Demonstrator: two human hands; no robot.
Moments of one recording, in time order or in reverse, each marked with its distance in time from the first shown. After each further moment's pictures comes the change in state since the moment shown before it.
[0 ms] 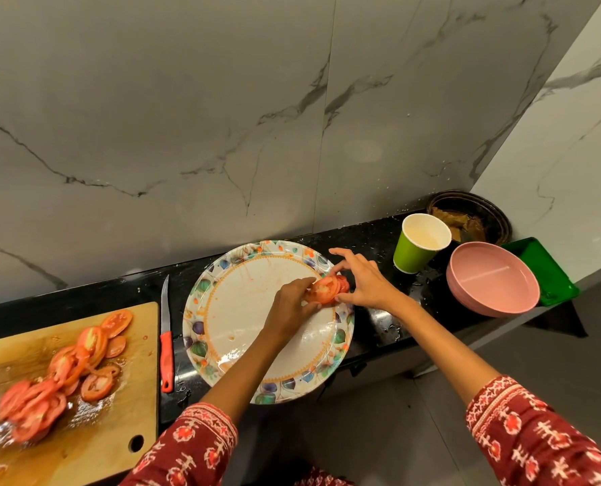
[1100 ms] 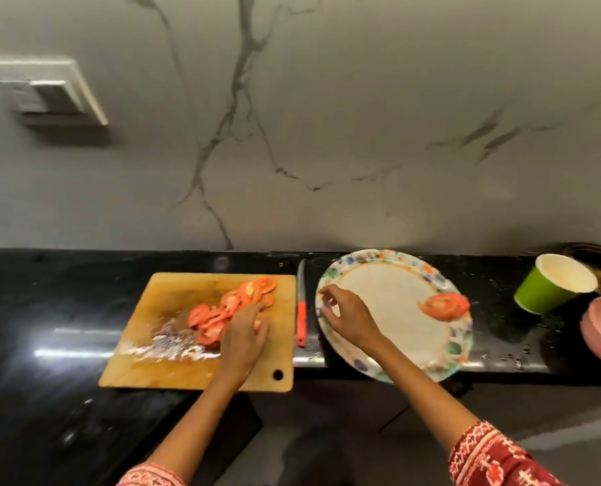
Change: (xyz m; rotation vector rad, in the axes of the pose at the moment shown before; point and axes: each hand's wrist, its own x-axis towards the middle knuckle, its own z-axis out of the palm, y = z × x) left_hand -0.207 -0.123 -0.174 0.198 0.580 -0.229; right_hand 0.015 -0.206 0.152 0.059 0.113 -0.238
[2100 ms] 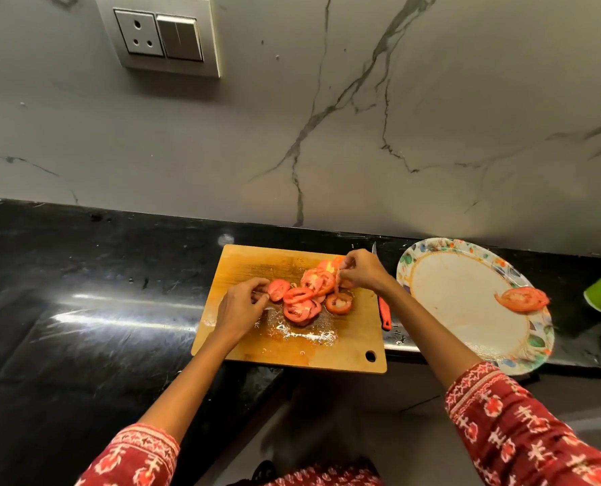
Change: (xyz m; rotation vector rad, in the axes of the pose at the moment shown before) left_hand 0.027 -0.144 -0.103 -0.128 -0.146 -0.087; right_hand 0.092 -0.120 0.074 -0.004 -0.220 0.383
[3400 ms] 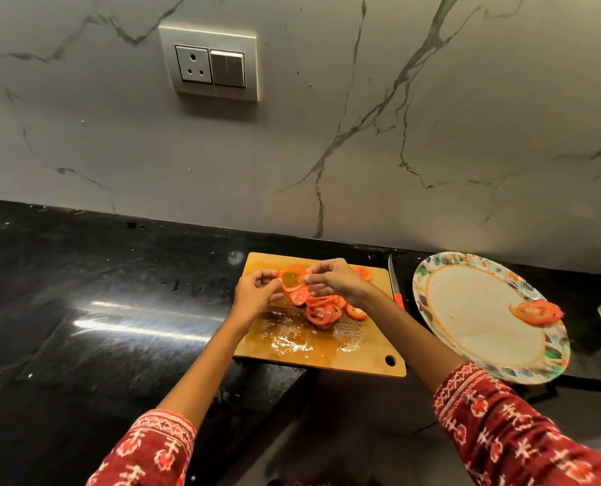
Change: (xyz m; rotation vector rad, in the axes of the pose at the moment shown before) left_hand 0.002 0.010 -0.033 -0.752 0.028 -0.266; right_hand -0.032 -0.076 0.039 0.576 -0.232 -0.022
